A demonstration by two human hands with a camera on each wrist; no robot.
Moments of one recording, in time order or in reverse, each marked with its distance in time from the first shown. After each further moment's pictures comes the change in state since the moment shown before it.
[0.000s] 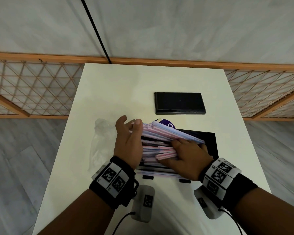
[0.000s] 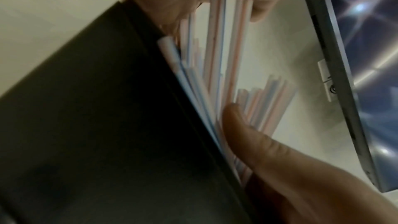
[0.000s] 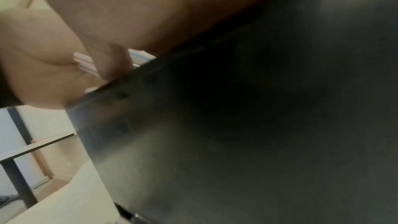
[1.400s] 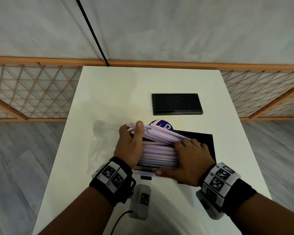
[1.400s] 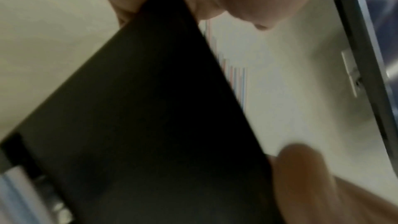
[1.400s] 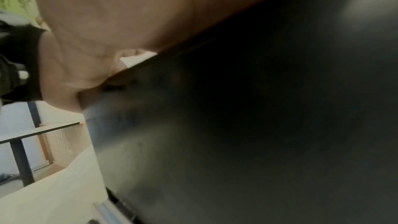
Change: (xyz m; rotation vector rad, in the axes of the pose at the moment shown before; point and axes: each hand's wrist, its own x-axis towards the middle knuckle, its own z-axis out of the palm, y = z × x) left_hand 0.005 -0.012 -0.001 0.147 -0.092 -0.026; right_hand -0.021 -0.005 -0.003 -0.177 0.093 0.015
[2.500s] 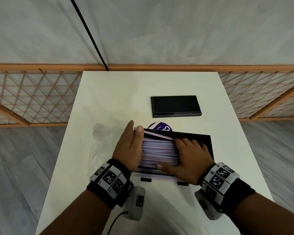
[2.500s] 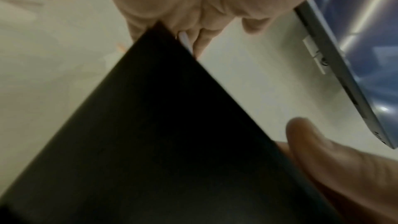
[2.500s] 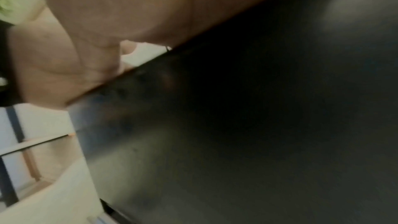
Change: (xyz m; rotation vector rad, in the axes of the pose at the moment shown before) left_hand -0.005 0.001 -0.006 0.221 -0.128 0.169; right_hand 0.002 0.007 0.000 0.116 0.016 0.032
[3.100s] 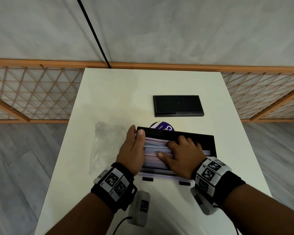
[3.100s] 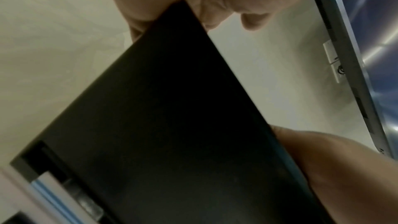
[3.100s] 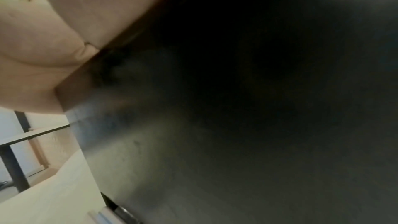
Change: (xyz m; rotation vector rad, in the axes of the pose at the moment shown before) left_hand -0.001 -0.018 0.008 -0.128 0.017 -0.070; right_hand 0.024 -0.011 0.010 -0.019 -0.101 -0.008
